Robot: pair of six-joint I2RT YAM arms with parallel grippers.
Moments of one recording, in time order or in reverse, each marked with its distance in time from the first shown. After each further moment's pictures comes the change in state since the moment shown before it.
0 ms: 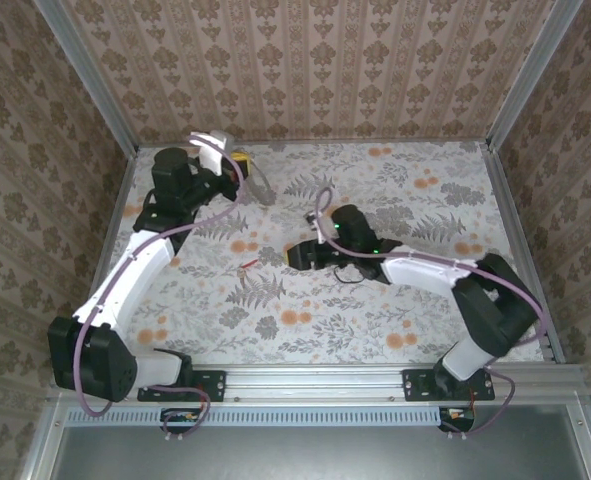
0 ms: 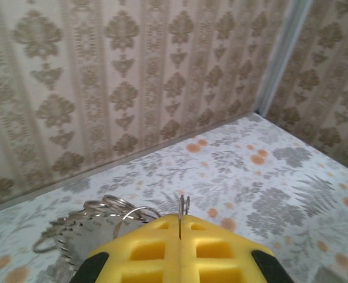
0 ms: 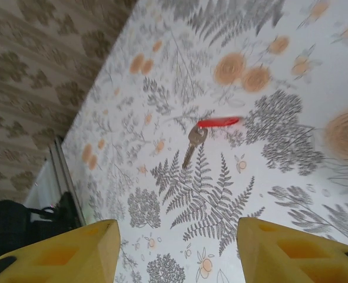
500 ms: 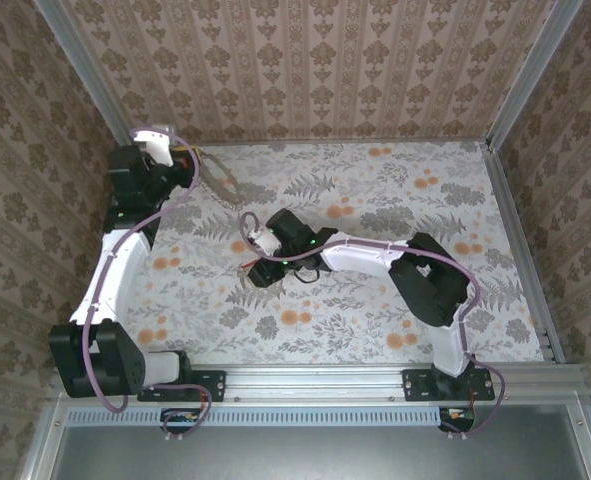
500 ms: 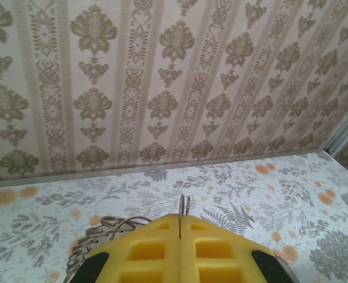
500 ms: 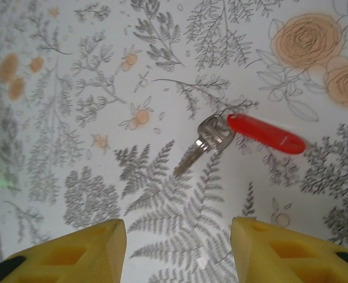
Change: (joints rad) left arm 0.273 0.000 0.000 0.000 0.032 -0.110; right arm 0.164 0.361 0.466 -0.373 0.138 -0.398
